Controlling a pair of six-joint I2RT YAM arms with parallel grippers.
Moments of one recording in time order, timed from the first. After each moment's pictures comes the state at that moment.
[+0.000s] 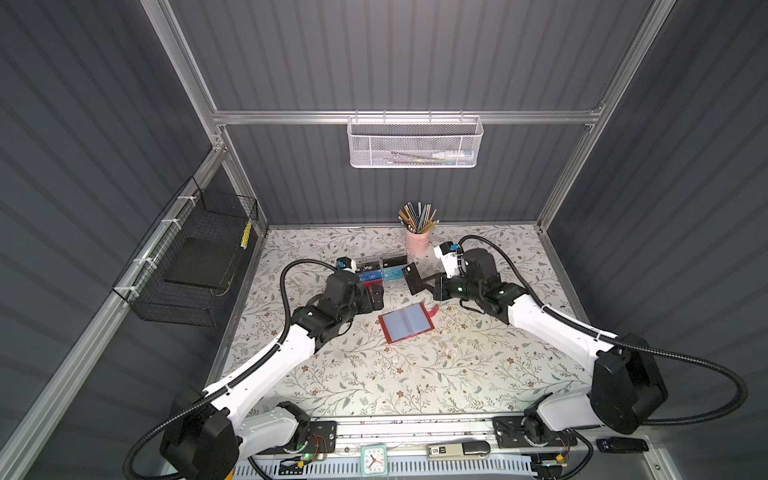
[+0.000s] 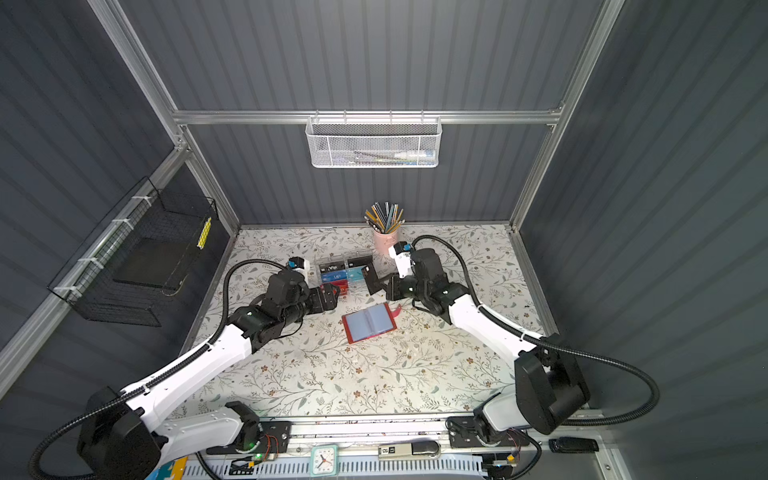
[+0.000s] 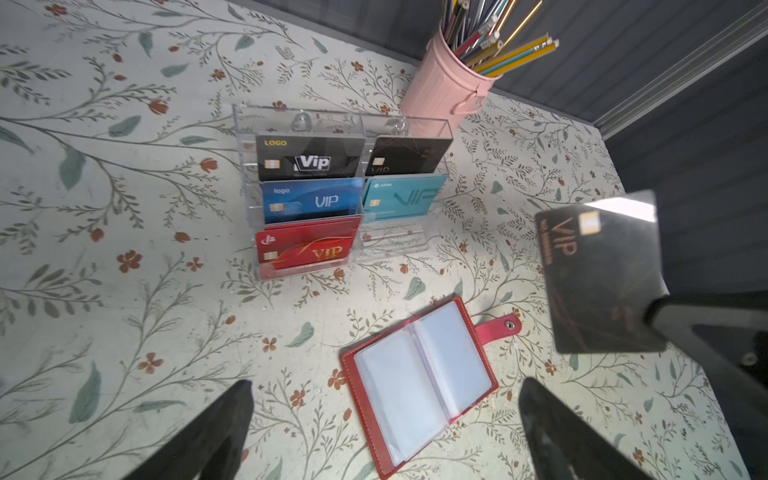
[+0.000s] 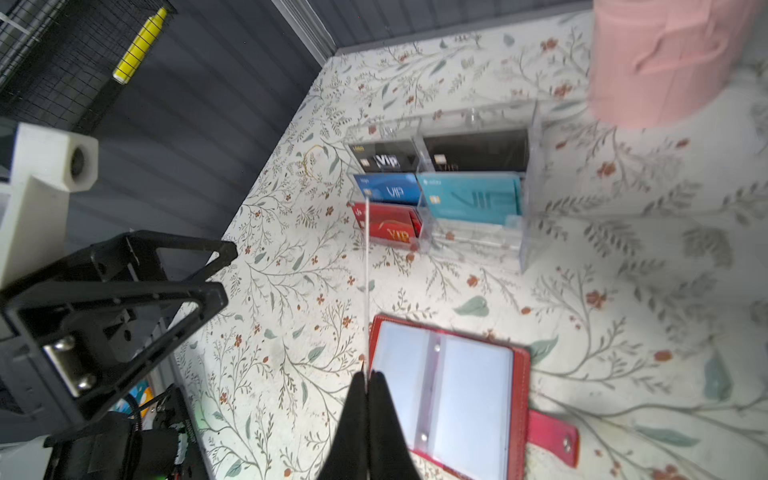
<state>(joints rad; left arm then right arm) -0.61 1.15 0.85 -0.32 -0.13 -0.57 0.53 1.45 1.08 -0.19 -0.41 0.32</state>
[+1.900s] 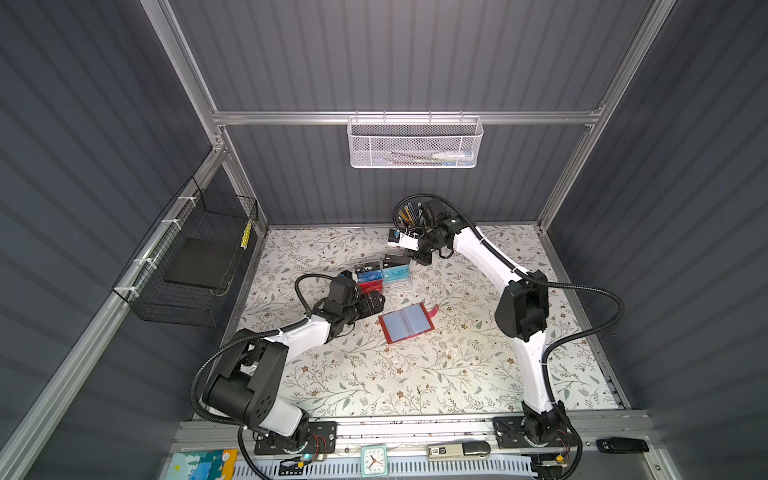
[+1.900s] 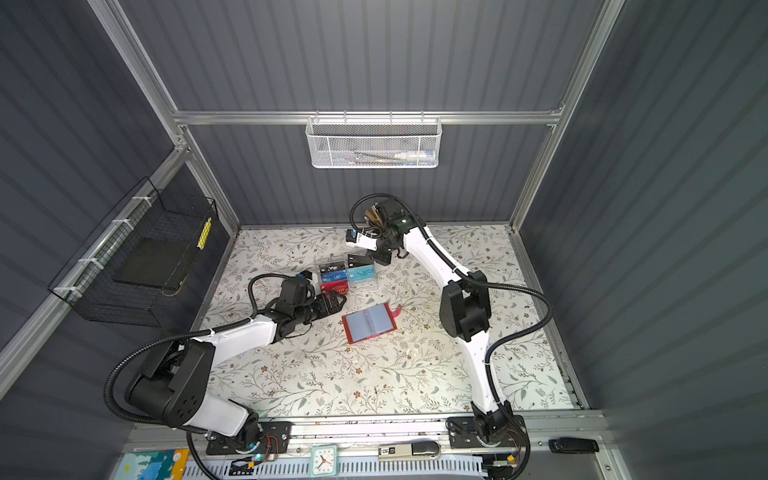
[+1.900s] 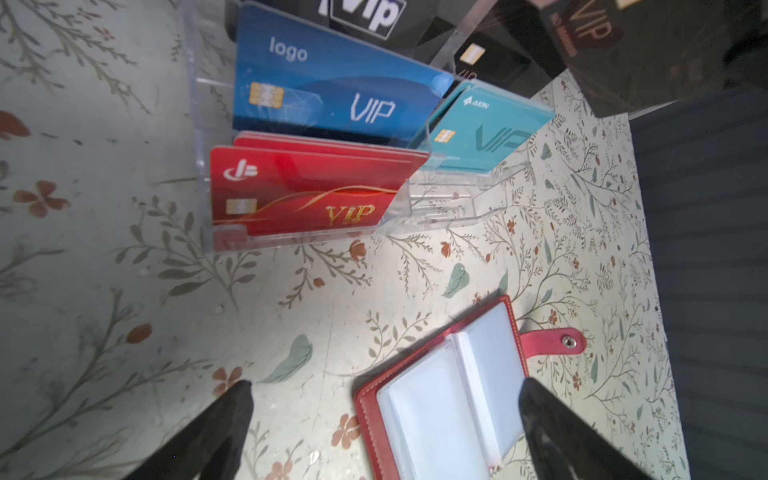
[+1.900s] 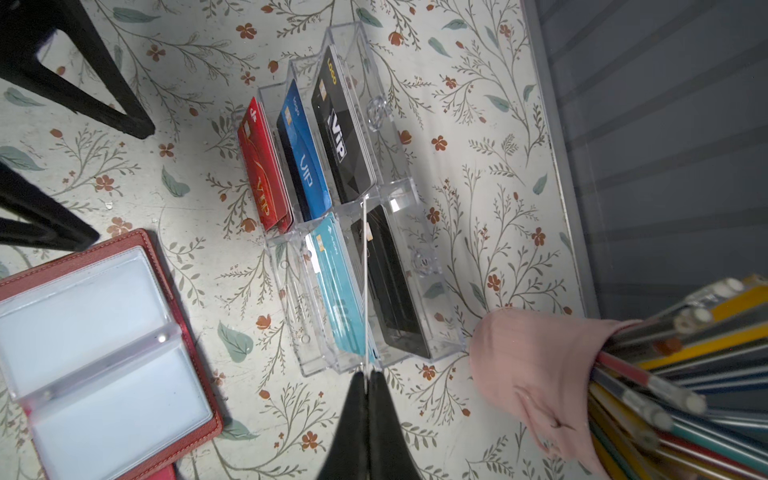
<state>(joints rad) -0.44 1.53 0.71 0.11 0.20 -0.68 0.50 2.26 2.20 -0.93 -0.38 -0.95</state>
